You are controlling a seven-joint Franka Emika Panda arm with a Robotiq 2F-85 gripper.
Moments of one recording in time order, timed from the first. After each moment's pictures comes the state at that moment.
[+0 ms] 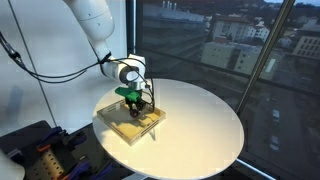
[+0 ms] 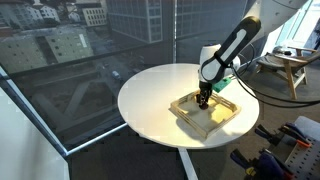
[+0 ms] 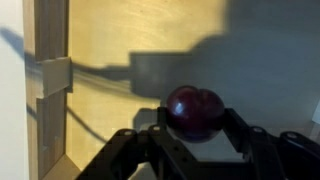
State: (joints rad) arm 0.00 0.60 0.00 -2.10 -0.02 2.63 -0.10
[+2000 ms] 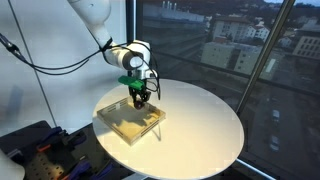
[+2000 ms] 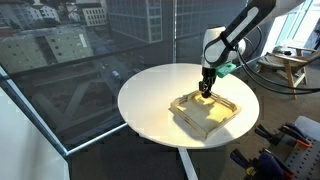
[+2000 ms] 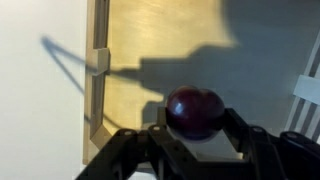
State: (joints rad) arm -0.03 0.47 -0.01 -2.10 -0.02 2.51 -0.12
